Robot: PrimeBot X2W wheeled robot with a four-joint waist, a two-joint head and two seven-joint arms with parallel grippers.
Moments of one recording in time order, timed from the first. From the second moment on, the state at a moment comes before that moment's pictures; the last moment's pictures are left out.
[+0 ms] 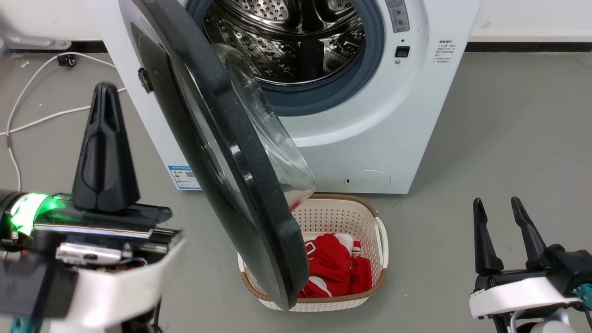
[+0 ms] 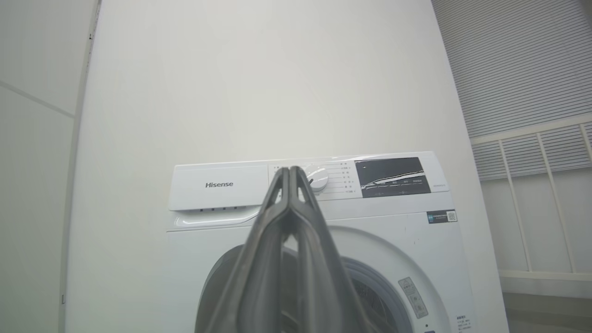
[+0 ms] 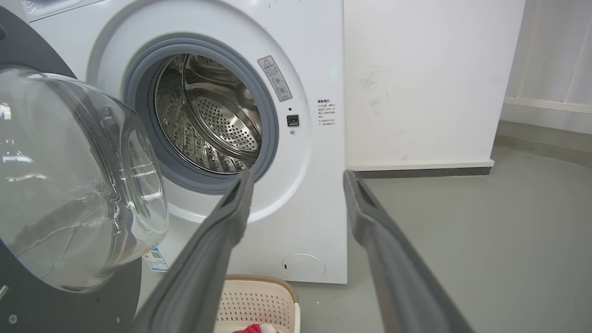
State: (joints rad) left arm -0.19 0.06 0.02 -0.44 -0.07 -0.13 -0.26; right arm -0.02 -0.05 -0.05 0.08 0.14 0.13 -0.26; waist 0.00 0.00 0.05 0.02
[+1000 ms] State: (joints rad) left arm -0.01 0.14 -0.54 -0.08 -0.16 -0.12 -0.22; right arm -0.02 -0.05 -0.03 0.11 0.17 0.13 -0.26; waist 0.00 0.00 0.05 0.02
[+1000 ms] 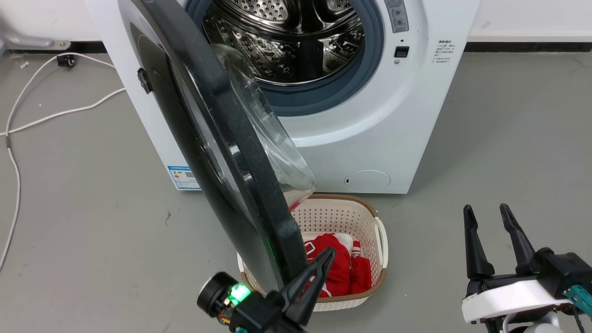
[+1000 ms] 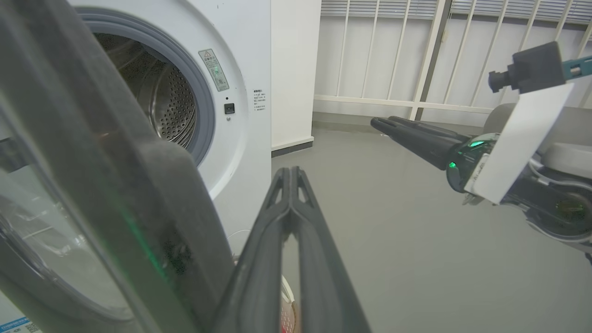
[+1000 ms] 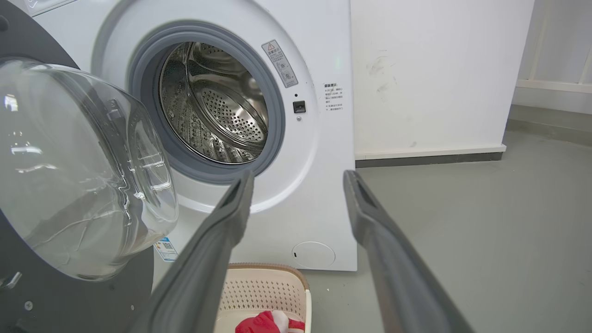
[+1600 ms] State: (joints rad) left arm -0.08 0.11 -0.51 0.03 -0.18 -0.11 -0.26; right arm -0.02 -0.05 -0.02 0.13 0.19 0.13 -0.26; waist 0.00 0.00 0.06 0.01
